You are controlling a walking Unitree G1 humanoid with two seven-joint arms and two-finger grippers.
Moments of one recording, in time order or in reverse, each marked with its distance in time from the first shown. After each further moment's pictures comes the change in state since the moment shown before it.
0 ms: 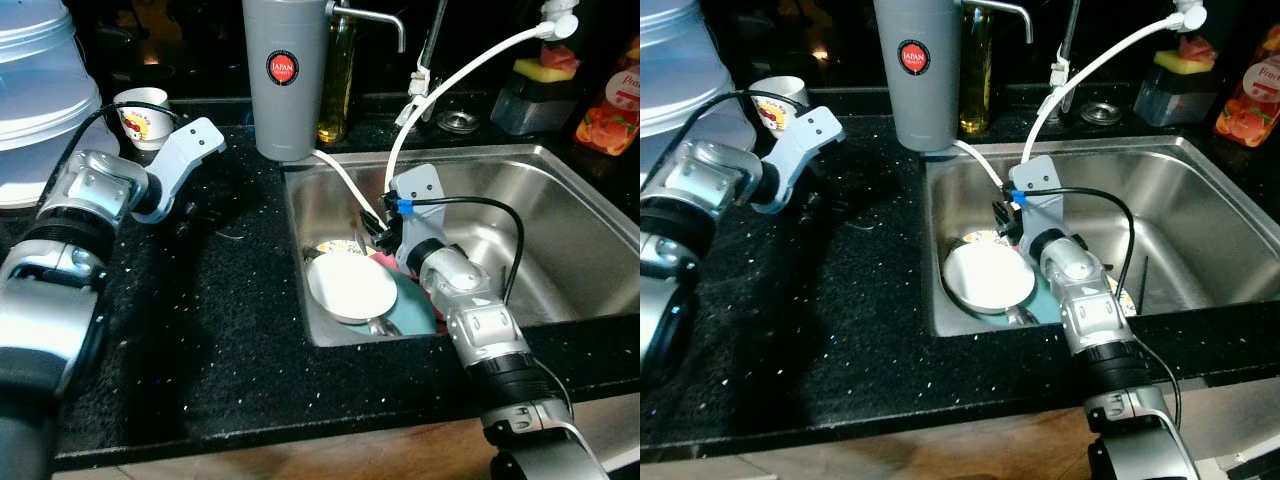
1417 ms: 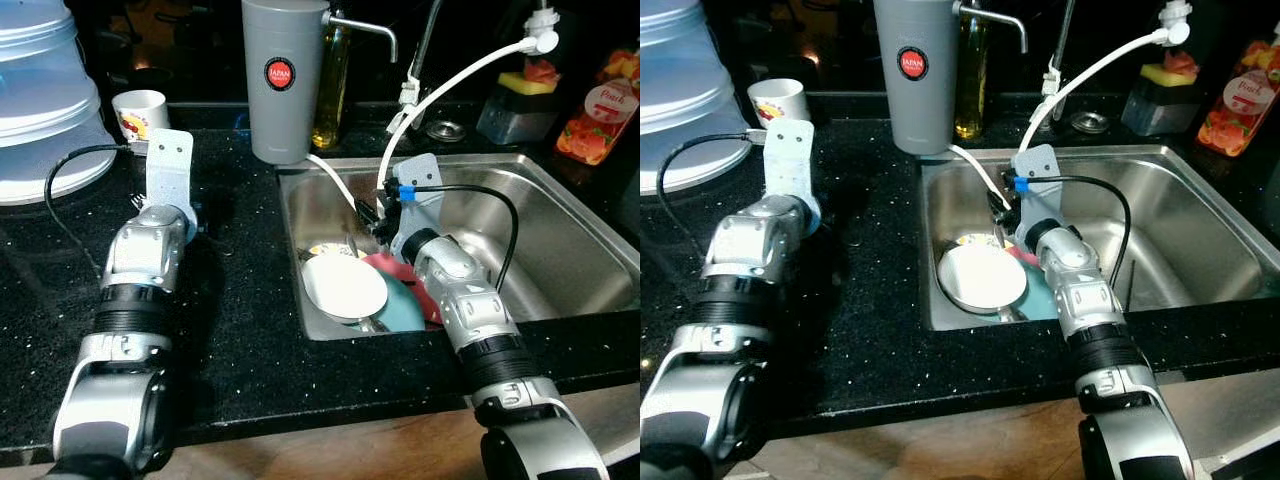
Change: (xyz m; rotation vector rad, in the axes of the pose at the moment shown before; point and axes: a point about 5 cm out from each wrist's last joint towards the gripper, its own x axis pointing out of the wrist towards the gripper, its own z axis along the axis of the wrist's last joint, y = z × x) left arm 0.056 -0.017 0.004 -0.723 -0.210 0.984; right arm 0.012 0.001 0.001 0.076 -0.030 0.017
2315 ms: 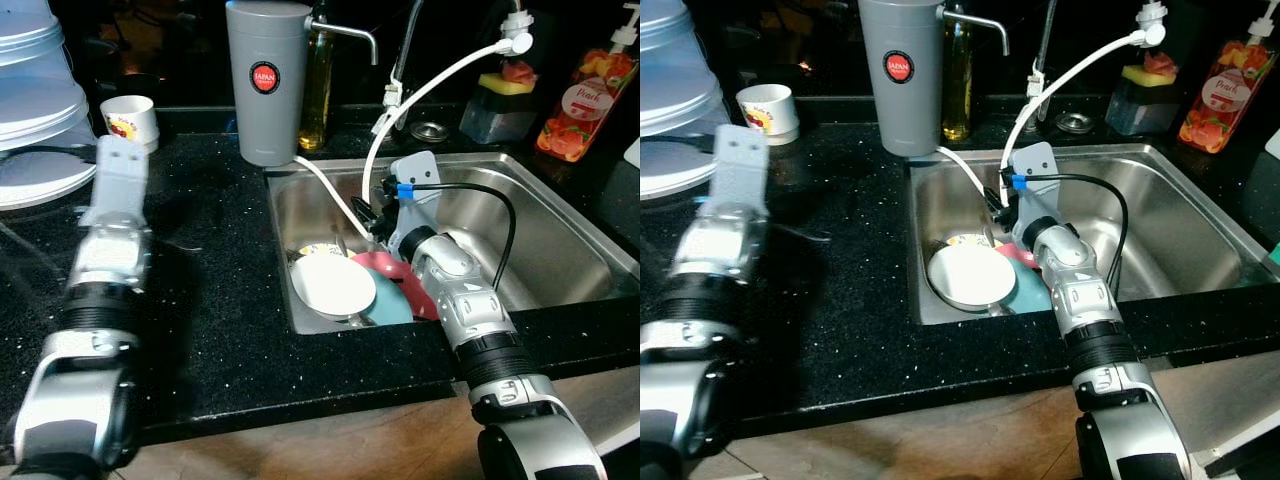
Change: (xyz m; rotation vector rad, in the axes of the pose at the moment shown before) left arm -0.004 0.101 -0.011 0.252 0.132 0.448; right arm 0.002 0.001 0.005 0.001 -0.022 0.007
